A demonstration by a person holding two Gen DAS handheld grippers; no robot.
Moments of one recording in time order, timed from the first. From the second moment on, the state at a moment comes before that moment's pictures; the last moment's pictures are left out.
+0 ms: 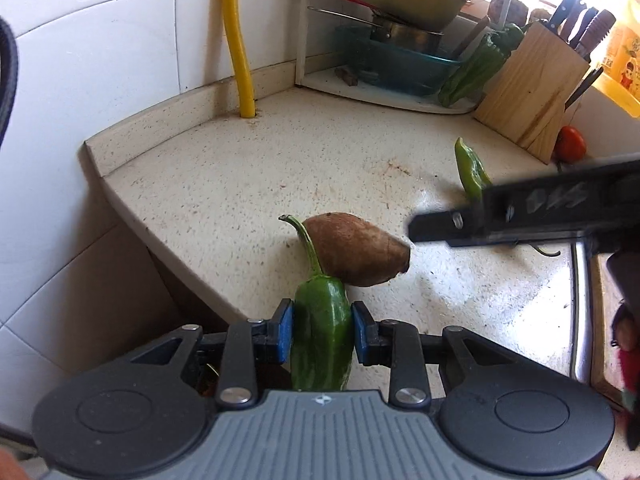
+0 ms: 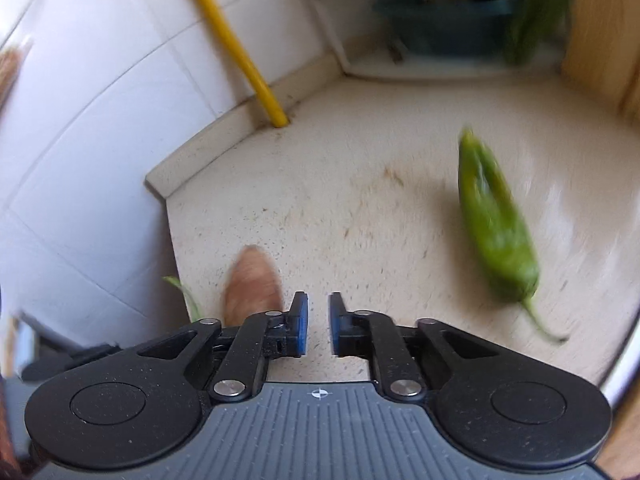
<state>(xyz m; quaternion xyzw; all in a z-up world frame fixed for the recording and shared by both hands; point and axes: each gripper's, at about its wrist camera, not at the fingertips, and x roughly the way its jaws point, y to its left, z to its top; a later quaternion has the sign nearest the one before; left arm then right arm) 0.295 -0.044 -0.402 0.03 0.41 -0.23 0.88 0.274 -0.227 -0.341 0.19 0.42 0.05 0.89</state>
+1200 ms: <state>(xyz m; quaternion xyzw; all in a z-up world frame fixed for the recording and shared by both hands) 0.317 0.015 -0.412 -0.06 0.41 -0.18 0.89 0.325 -0.167 -0.349 0.13 0.45 0.17 0.87</state>
